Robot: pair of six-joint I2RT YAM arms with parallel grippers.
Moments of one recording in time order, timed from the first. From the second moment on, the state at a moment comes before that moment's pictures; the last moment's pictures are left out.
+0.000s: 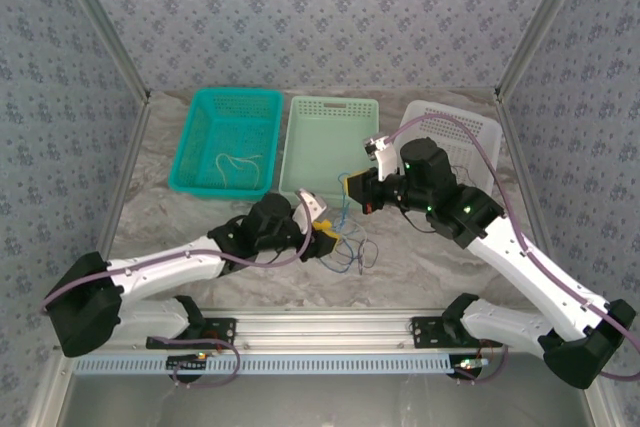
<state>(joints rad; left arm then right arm) -0.96 1.21 0.63 0.10 0.26 -0.20 0.70 1.04 1.10 -0.52 -0.28 0.35</state>
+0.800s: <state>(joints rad) -0.96 0.97 0.90 -0.21 0.16 -0.14 0.74 0.98 0.72 -0.41 -0.09 0.40</state>
